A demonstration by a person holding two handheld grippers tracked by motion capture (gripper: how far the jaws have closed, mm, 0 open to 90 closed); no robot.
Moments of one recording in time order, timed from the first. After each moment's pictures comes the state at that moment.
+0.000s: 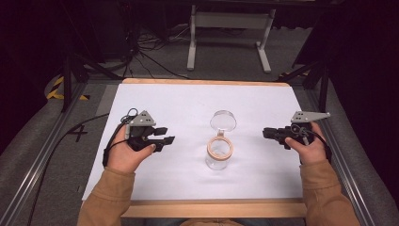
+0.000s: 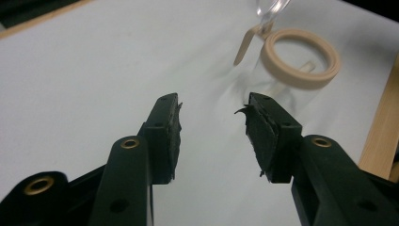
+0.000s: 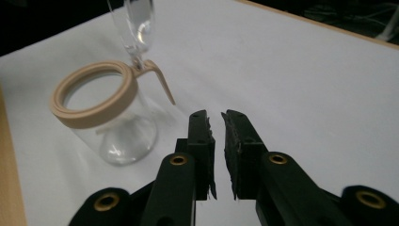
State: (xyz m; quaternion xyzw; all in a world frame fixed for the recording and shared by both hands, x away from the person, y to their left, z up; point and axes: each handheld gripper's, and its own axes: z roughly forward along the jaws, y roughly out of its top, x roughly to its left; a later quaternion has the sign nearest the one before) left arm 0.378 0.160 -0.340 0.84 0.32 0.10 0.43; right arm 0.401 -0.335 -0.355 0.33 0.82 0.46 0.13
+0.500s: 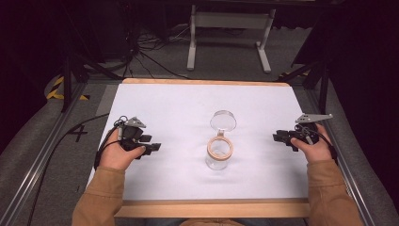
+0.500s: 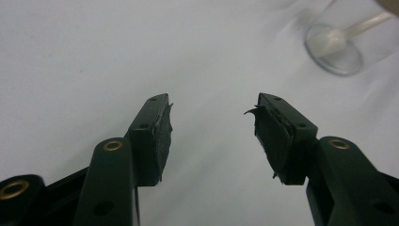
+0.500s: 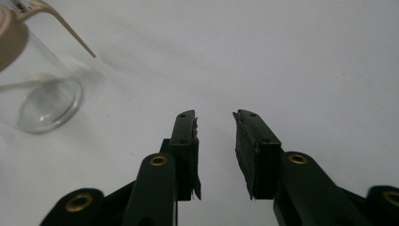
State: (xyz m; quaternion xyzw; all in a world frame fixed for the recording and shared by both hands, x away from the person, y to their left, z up) left arm 0.402 0.187 -0.387 0.85 0.39 0.06 0.36; right arm 0.414 -0.368 -0.381 0.42 0.81 0.38 0.14
